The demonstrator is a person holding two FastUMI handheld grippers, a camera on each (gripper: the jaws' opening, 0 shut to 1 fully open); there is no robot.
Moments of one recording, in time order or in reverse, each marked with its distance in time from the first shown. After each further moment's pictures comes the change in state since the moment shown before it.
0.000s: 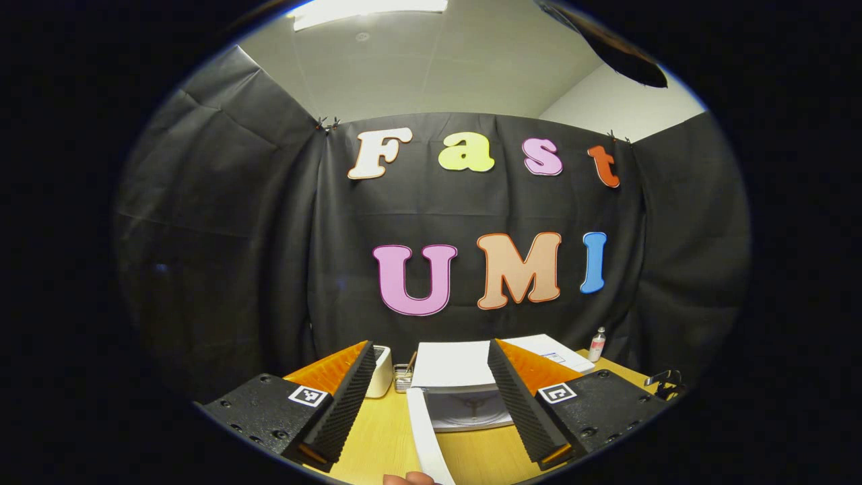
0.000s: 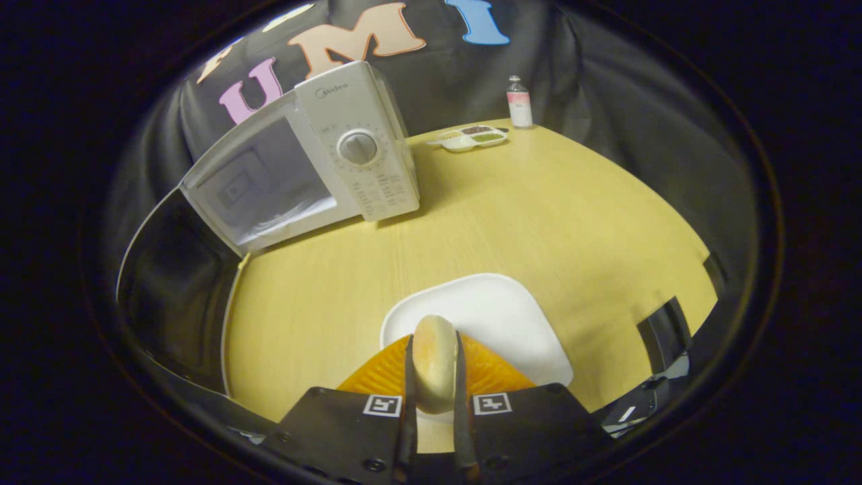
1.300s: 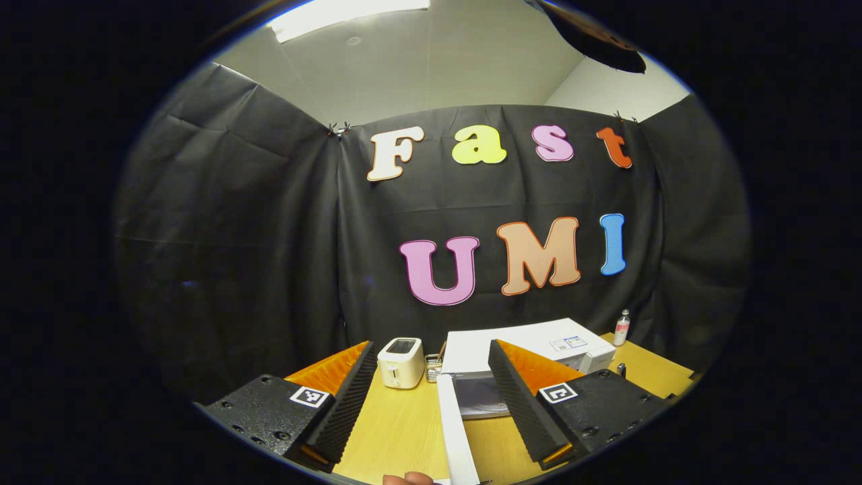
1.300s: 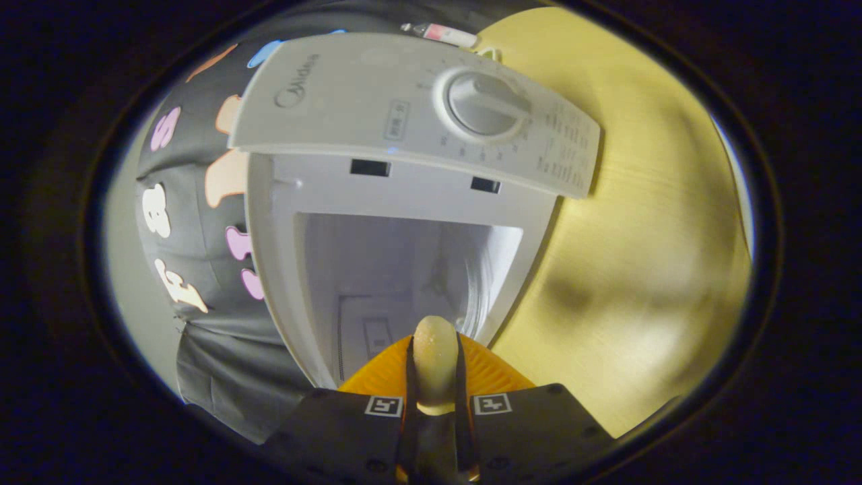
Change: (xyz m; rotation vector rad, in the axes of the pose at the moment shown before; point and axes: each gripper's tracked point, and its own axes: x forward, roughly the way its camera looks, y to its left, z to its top) left arm -0.044 0.012 0.000 0.086 0.063 0.127; right arm 0.102 0.252 0.101 0.981 0.010 0.451
